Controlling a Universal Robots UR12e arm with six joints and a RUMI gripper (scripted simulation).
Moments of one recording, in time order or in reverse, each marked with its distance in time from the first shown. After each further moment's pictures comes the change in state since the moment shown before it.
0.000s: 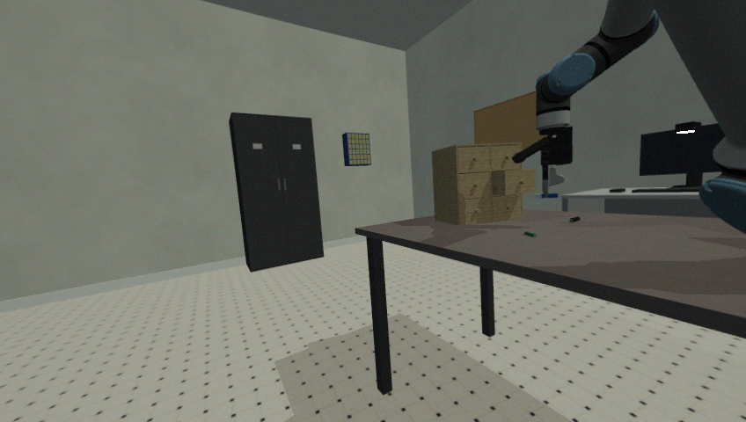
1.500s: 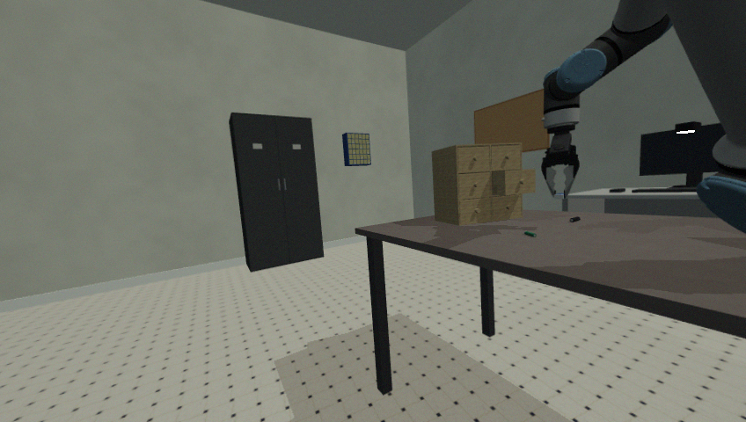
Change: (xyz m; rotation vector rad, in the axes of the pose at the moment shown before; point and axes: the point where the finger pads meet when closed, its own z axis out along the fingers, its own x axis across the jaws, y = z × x) arm -0.031 0.037 0.001 -0.012 0.005 -1.428
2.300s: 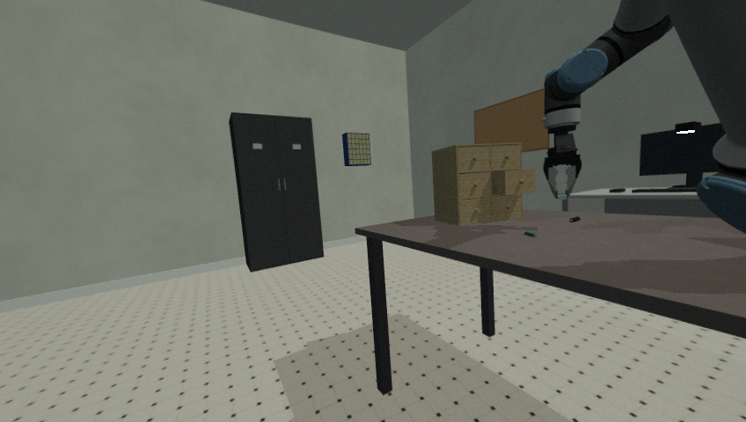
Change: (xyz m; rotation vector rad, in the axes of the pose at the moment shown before) arm -0.005 -0.001 0.001 -0.002 -0.001 -0.141
